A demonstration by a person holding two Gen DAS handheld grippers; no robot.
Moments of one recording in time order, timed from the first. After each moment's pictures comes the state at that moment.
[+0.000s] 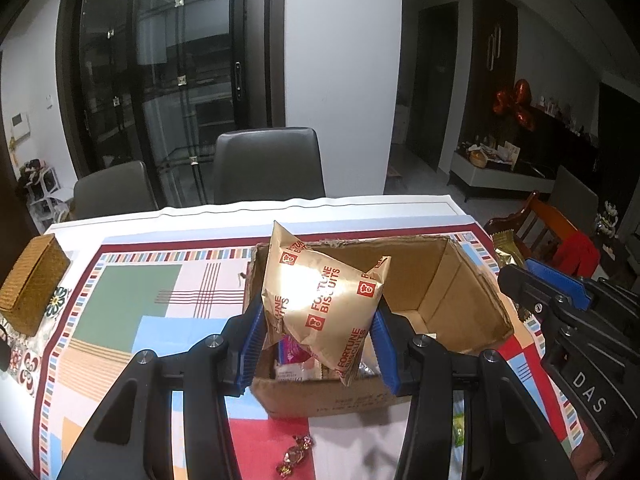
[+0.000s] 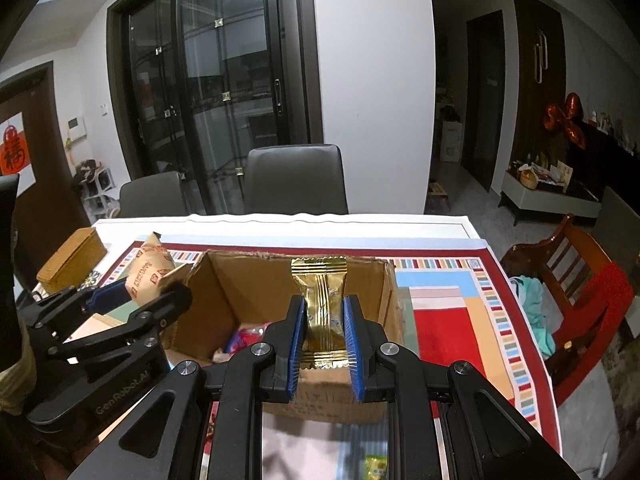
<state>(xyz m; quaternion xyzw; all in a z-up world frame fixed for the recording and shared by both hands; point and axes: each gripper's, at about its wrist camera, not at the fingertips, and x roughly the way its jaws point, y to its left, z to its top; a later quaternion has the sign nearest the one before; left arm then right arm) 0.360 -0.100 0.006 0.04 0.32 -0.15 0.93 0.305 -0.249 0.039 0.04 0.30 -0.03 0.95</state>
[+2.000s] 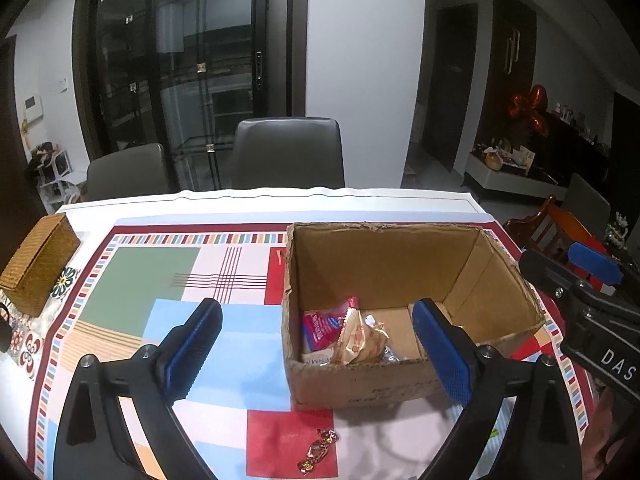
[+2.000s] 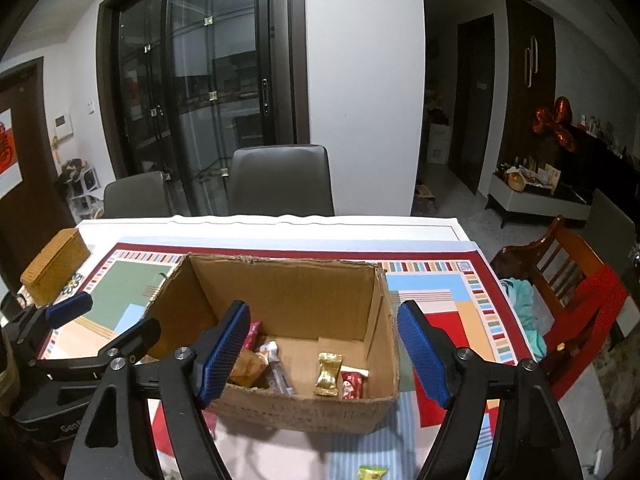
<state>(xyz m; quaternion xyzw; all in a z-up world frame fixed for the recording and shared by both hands) 0.362 -0.070 -0.008 0.03 0.33 -0.12 0.94 0.317 -0.243 0.033 0.03 0.29 -0.06 0.95</state>
